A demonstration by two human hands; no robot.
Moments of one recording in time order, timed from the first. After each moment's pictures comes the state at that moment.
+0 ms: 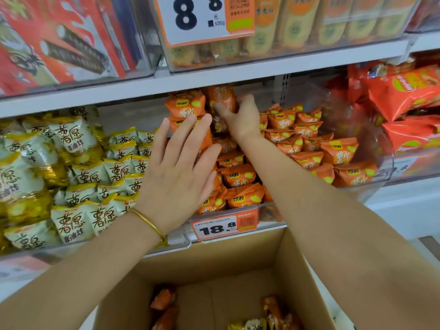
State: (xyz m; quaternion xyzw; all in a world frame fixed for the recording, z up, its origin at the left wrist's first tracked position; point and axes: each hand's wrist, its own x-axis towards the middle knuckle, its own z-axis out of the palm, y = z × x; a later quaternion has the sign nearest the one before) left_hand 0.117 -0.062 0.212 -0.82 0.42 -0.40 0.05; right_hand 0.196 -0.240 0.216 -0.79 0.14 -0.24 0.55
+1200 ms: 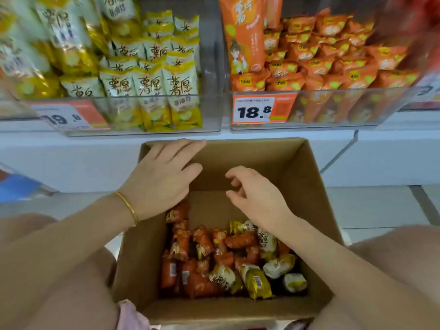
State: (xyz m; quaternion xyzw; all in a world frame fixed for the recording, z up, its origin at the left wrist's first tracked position) left_hand -0.004 0.073 0.120 -0.86 0.48 -0.17 0.06; right_hand -0.071 -0.132 0.086 -0.94 -0.01 0.05 0.32
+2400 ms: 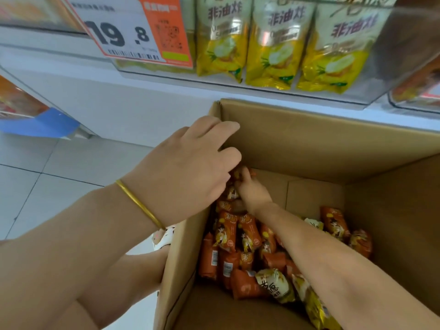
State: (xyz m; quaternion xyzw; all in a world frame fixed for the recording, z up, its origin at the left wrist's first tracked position) left_hand 0.020 0.162 0.089 -0.93 0.37 0.02 0.01; right_hand 0.034 -0.006 -0.168 -0.95 -0.15 0.23 0.12
